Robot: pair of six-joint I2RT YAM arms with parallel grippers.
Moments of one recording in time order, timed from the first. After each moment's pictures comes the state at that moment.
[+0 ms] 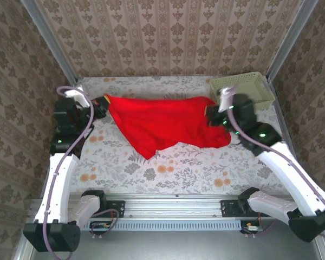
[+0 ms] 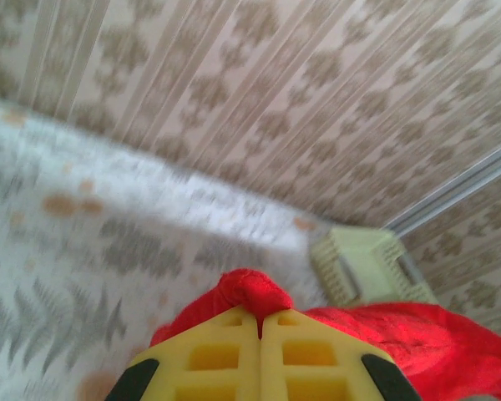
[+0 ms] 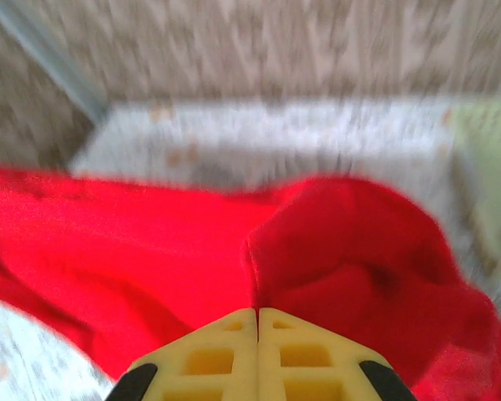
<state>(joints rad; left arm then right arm) -0.07 0.96 0.96 -0.30 0.41 -0.56 0.50 1.07 1.13 -0.62 0.06 0.35</state>
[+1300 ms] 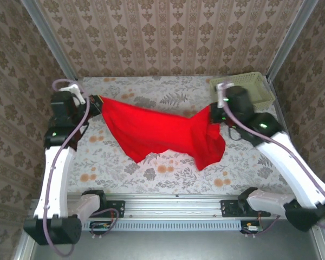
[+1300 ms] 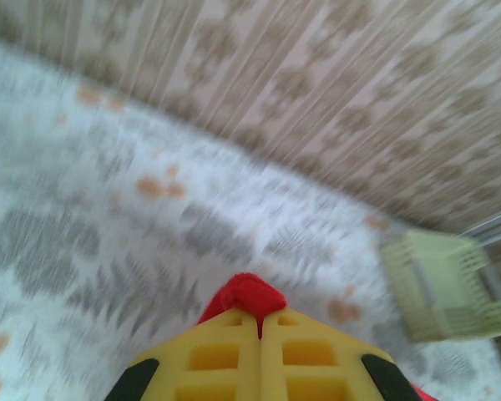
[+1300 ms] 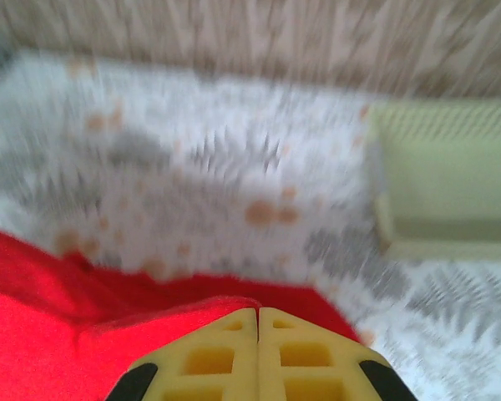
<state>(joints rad) -0.03 1.03 1.11 -0.54 0.28 -0.50 0.54 1.20 1.38 -0.87 0.22 0.23</state>
